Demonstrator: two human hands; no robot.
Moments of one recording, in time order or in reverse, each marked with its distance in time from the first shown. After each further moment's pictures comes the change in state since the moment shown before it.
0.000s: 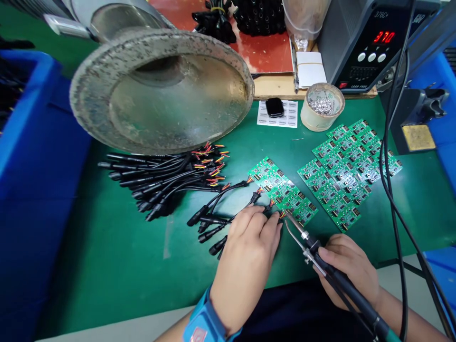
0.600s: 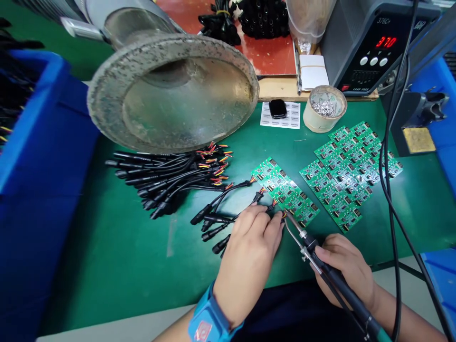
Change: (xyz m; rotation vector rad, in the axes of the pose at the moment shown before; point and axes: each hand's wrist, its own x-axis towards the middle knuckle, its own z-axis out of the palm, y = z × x) left_hand -0.004 -0.003 0.003 0.019 -0.012 0.029; right_hand 0.005 -0.002 0.007 0.020 0.013 -0.055
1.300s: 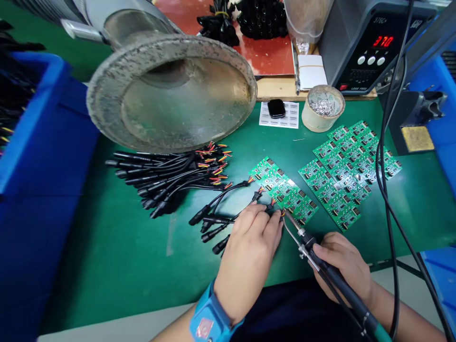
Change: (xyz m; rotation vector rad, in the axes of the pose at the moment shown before) left_hand 0.001 0.001 0.000 0.023 0.020 0.021; right_hand -0.001 0.002 0.000 -0.006 -0.026 0.021
